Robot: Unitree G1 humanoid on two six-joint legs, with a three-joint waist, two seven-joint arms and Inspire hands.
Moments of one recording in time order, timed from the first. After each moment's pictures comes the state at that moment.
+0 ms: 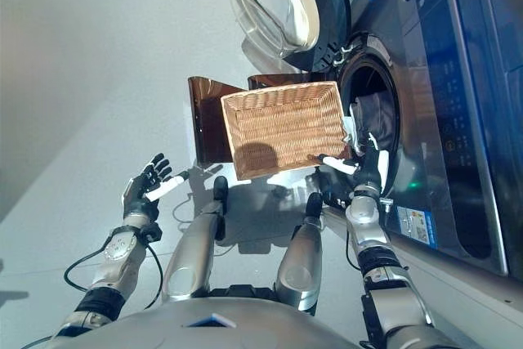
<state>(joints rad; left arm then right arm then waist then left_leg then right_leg) 0.09 0.30 -0.10 0.55 -0.44 -0.24 0.04 -0.22 -0.34 0.08 0.80 0.08 -0.20 -0.37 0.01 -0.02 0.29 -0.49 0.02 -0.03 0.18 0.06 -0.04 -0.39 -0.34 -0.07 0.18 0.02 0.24</state>
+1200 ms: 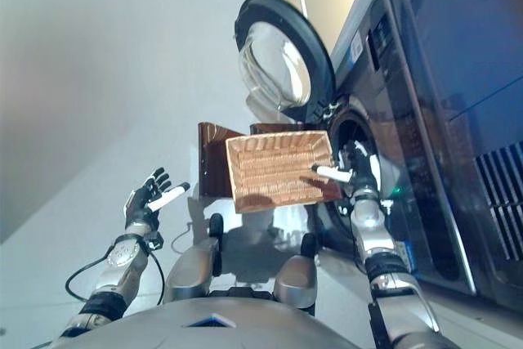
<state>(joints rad) 0.14 0.28 -0.08 0.65 -0.40 -0.23 0.06 -0.13 -0.37 0.17 0.77 0.09 -0.11 -0.17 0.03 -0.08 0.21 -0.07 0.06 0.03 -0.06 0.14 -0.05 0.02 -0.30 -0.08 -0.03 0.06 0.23</state>
